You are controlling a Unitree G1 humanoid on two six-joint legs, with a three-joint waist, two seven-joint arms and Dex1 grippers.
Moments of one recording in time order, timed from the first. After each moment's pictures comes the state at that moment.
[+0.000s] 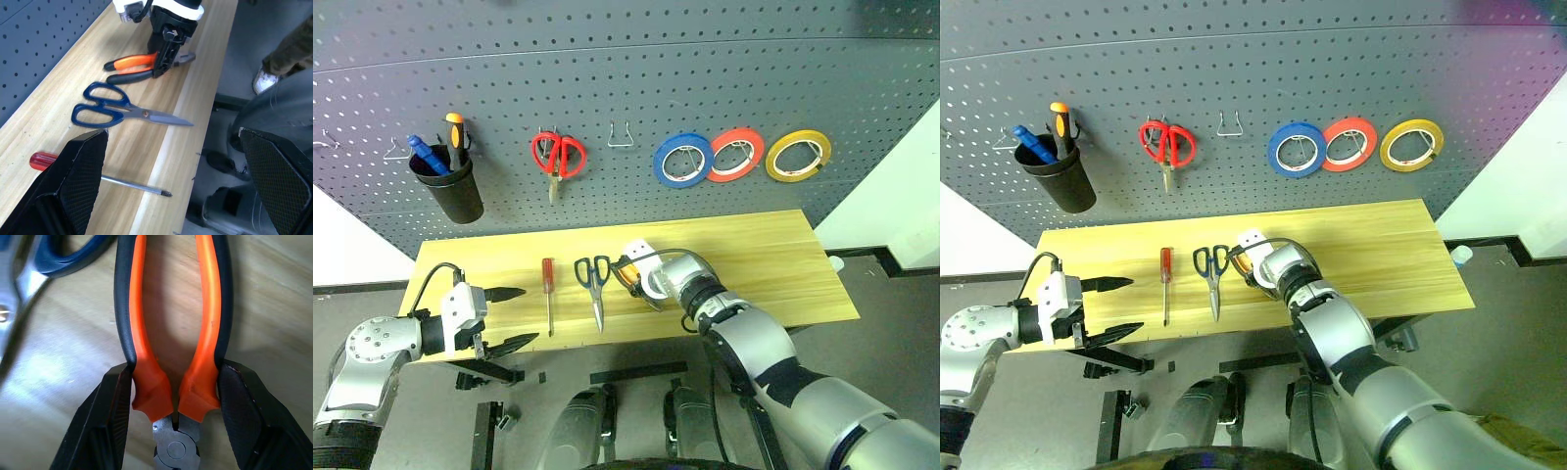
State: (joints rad) left arm 0.07 0.77 0.14 0.07 -0.40 -0.10 -1.24; right arm -0.95 0.00 0.17 0.98 -0.07 0.76 0.47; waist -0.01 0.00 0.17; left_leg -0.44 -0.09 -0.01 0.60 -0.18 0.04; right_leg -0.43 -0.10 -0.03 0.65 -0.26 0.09
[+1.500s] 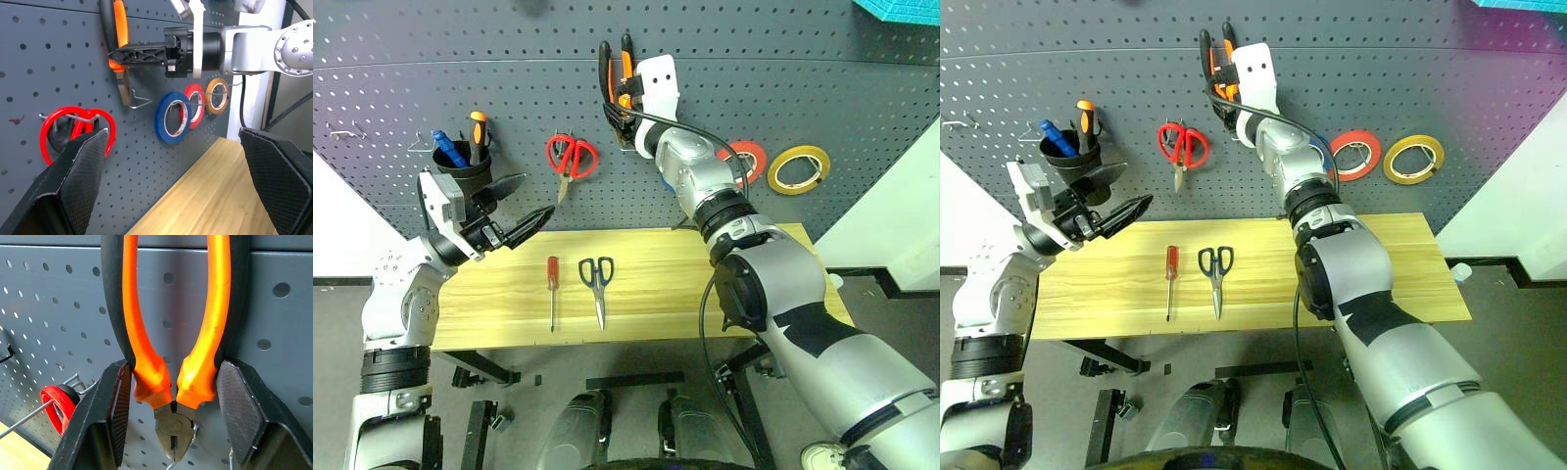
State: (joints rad) left arm -0.33 0.56 0.25 0.06 -0.61 0.14 -1.00; right arm -1.40 -0.03 -0.14 1.22 0.11 0.00 0.28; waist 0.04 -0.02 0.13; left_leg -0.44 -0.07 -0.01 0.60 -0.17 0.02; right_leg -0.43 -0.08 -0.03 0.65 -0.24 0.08
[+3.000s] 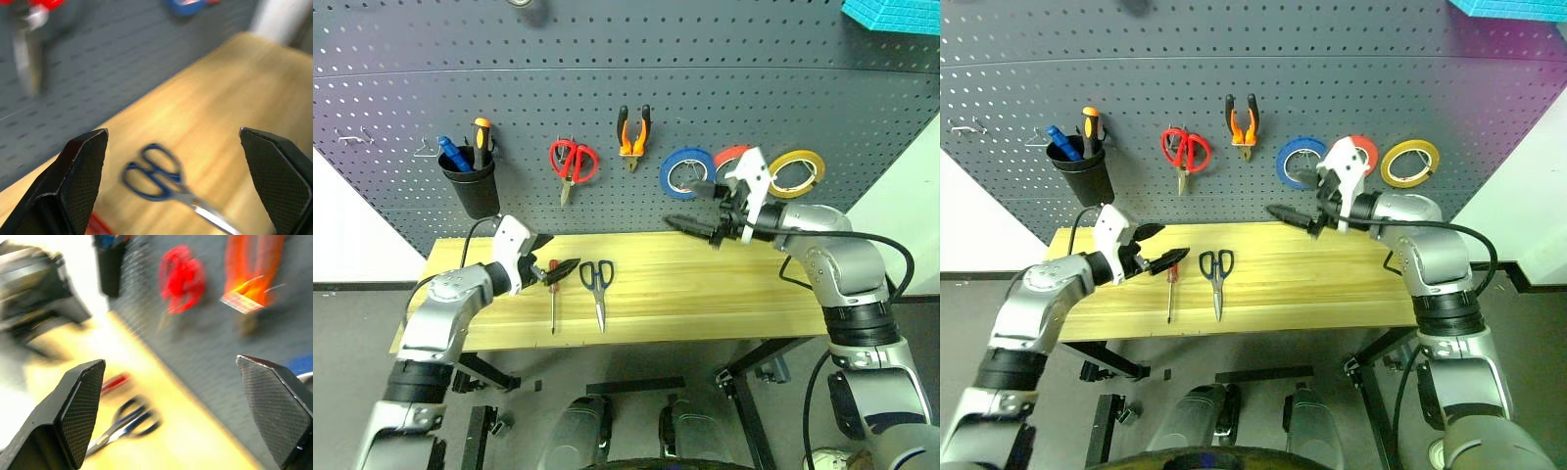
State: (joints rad) left arm -0.32 0.50 0.01 0.11 -0.27 0.40 -0.66; right arm -0.58 -0.57 0.07 -0.04 0.41 0.57 0.98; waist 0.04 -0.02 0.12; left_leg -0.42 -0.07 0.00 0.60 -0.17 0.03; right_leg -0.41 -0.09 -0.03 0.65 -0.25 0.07
